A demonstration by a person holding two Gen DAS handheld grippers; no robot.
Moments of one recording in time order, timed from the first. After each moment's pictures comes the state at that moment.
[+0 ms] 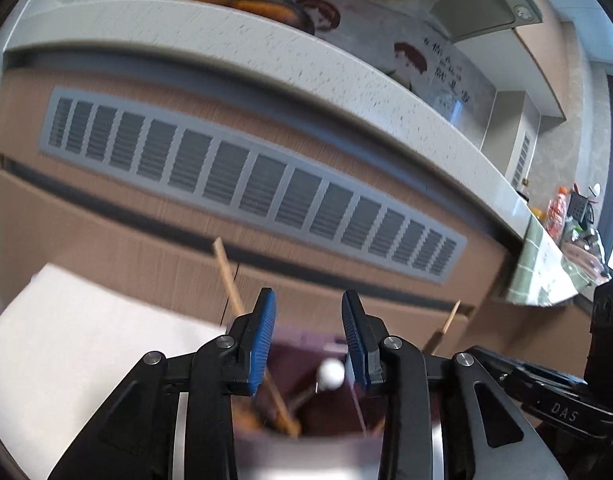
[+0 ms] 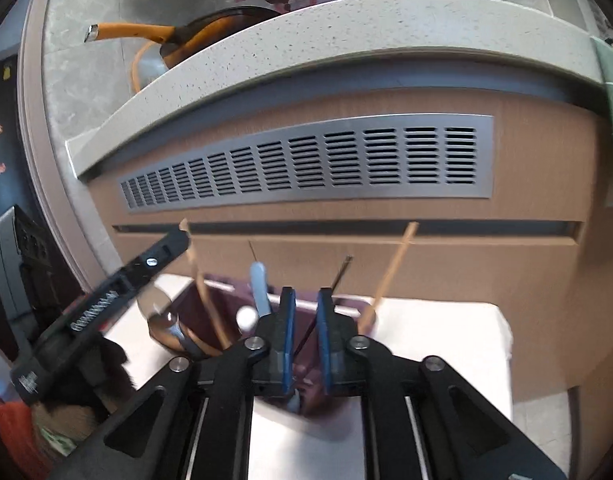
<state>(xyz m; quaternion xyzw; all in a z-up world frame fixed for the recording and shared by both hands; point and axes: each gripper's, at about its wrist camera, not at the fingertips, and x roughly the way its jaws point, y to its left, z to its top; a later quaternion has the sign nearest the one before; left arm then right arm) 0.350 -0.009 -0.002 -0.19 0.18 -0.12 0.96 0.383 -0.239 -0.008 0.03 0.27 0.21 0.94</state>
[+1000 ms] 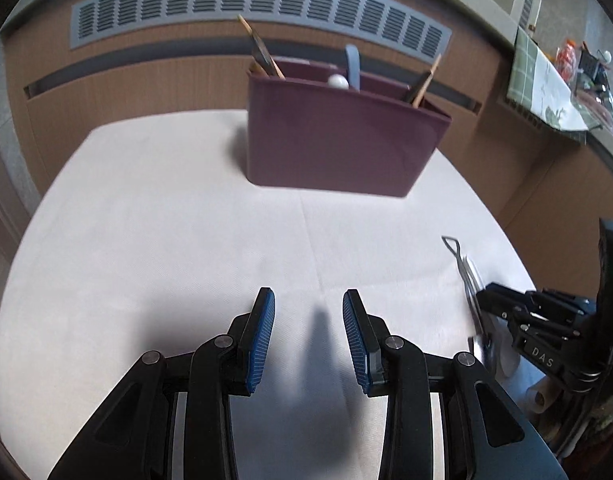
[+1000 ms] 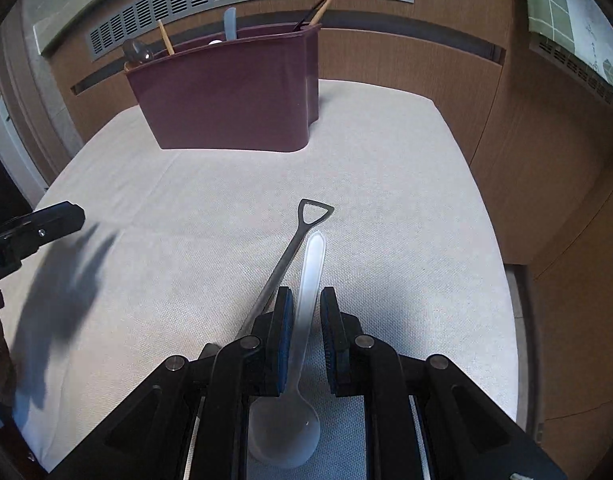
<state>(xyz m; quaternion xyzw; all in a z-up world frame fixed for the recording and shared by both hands) 0.216 -0.038 -0.080 -0.06 0.42 -0.11 0.90 0.250 -0.264 -0.124 -0.04 0.45 0.11 0.88</state>
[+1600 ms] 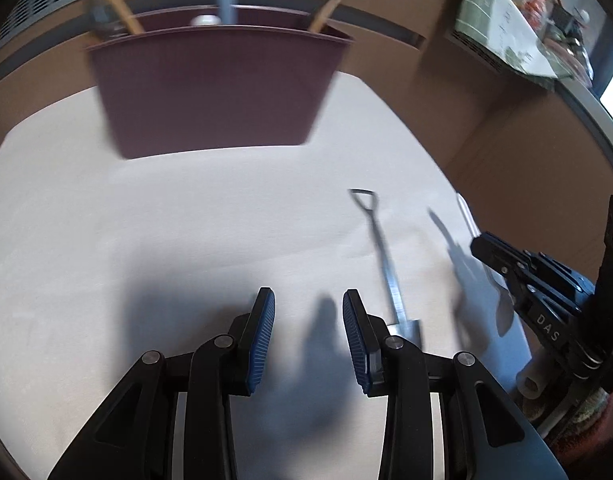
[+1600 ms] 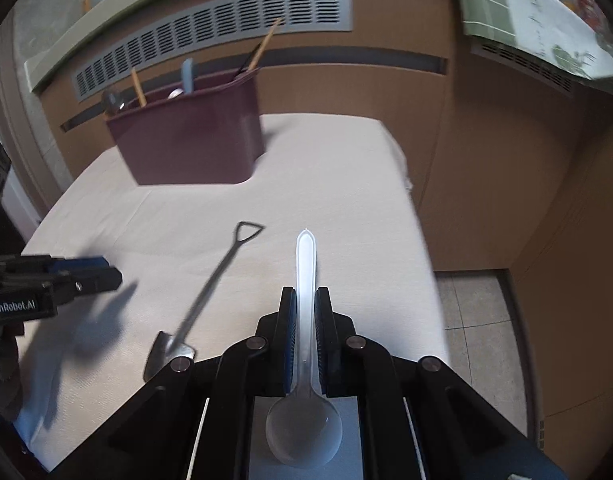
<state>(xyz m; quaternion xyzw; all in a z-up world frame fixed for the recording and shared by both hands) 0.238 -0.124 -0.083 -0.03 0.50 -0.21 0.84 0.232 -0.322 -0.105 0.00 0.40 0.07 0.91</state>
